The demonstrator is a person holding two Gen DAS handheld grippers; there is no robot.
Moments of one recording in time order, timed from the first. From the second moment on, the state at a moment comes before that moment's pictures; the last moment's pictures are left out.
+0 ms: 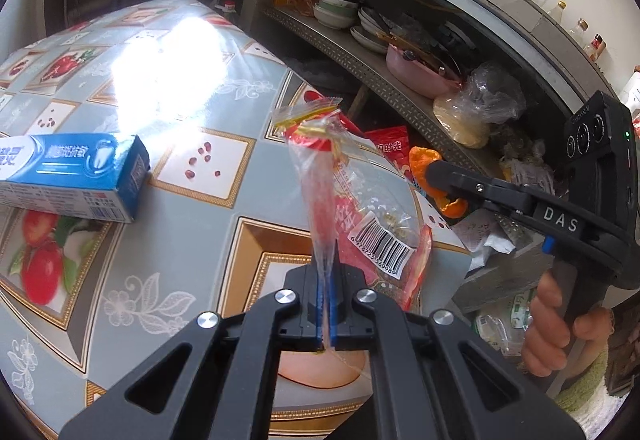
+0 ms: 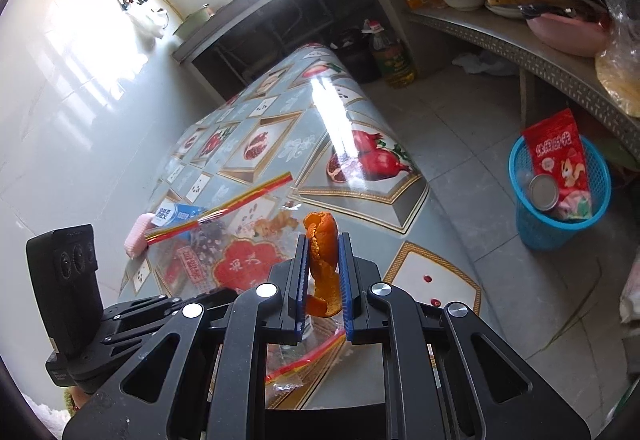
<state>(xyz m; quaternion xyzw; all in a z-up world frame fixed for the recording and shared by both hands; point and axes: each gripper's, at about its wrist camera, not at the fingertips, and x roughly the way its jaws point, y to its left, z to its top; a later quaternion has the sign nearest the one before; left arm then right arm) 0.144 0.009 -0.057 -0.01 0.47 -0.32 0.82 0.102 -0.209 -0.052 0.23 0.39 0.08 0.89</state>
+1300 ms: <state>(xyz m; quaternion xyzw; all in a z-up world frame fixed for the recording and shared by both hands) 0.139 0.001 -0.015 -0.01 0.41 -0.36 0.84 0.095 -0.223 -0.044 0.24 0.37 0.05 0.89</state>
